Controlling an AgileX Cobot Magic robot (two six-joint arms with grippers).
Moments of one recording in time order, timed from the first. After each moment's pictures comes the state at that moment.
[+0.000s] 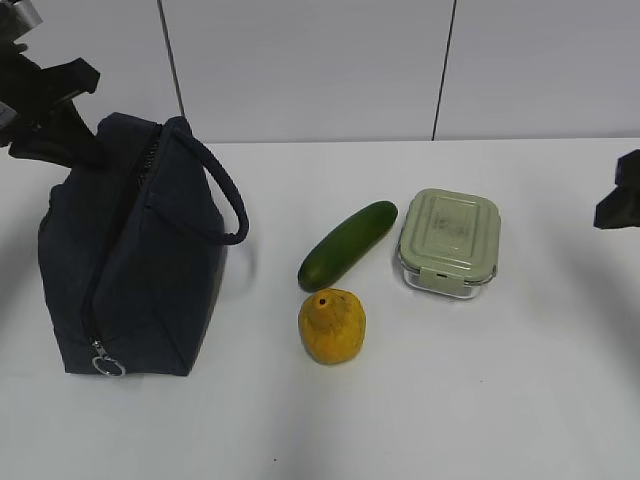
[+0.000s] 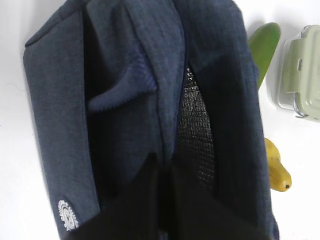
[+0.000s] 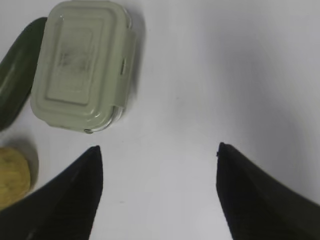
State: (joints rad) left arm 0.00 1.72 -1.39 -0.57 1.02 0.31; right arm -0.04 1.31 -0.85 0.24 0.61 -0.05
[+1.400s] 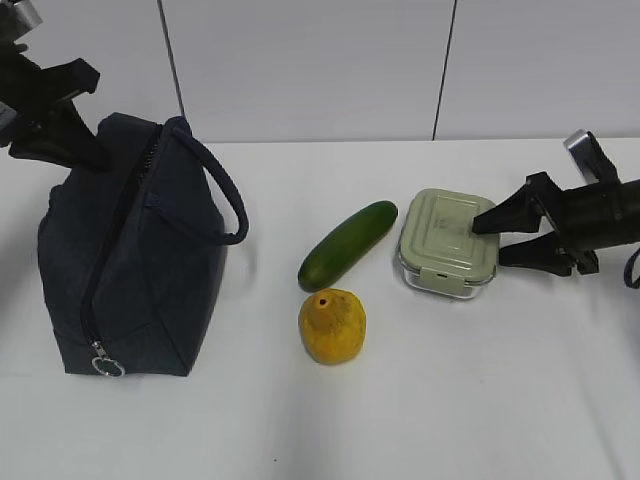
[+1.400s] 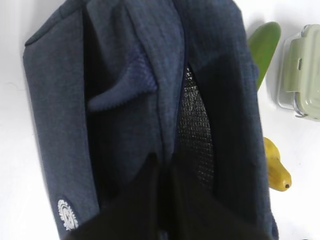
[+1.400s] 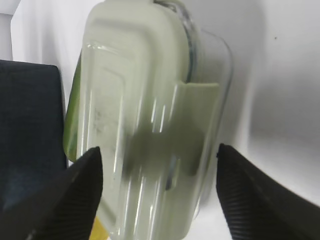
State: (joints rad) left arm 0.00 1.72 -1.39 -0.57 1.02 0.31; right arm -0.24 2.11 -1.17 1.30 0.98 -1.07
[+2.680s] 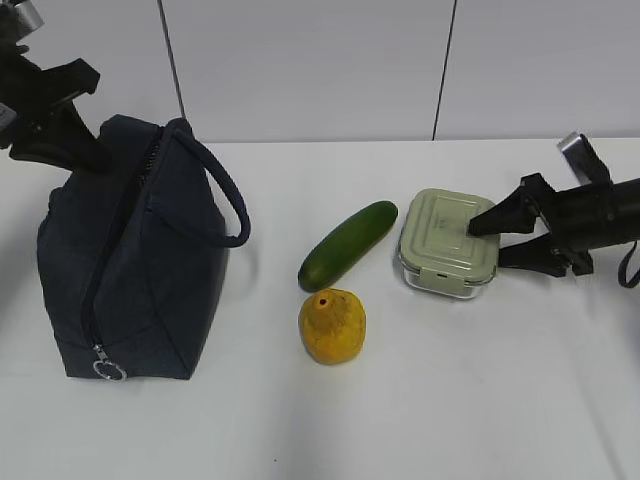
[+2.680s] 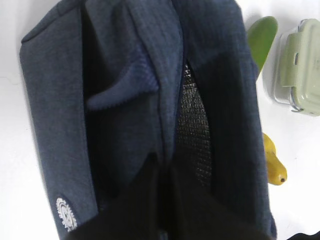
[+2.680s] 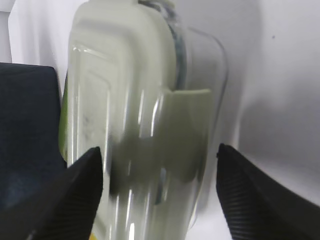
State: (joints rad) left arm 0.00 1.72 -1.39 -0.58 1.04 0.31; right arm -0.23 2.15 -1.21 1.28 0.98 -1.04
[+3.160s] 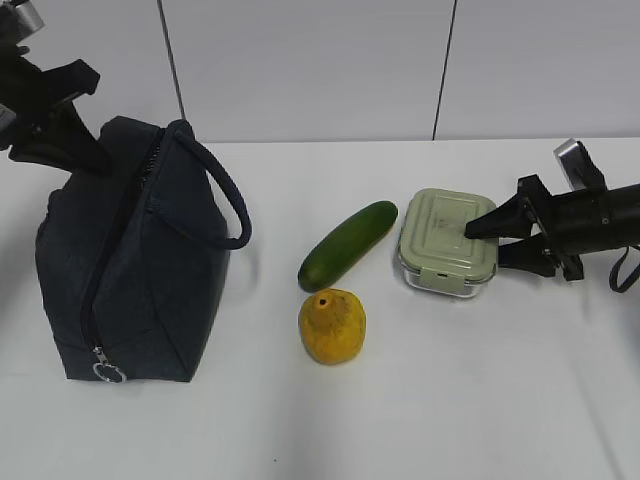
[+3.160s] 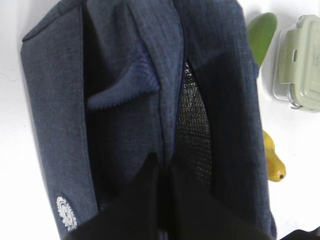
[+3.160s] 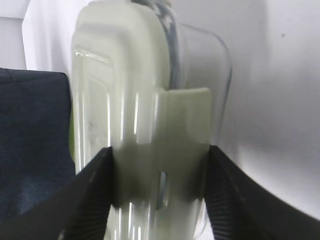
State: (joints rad) left arm 0.00 1.72 -1.39 -0.58 1.05 0.31; right arm -0.23 2.17 -1.21 1.33 1.01 -1.04
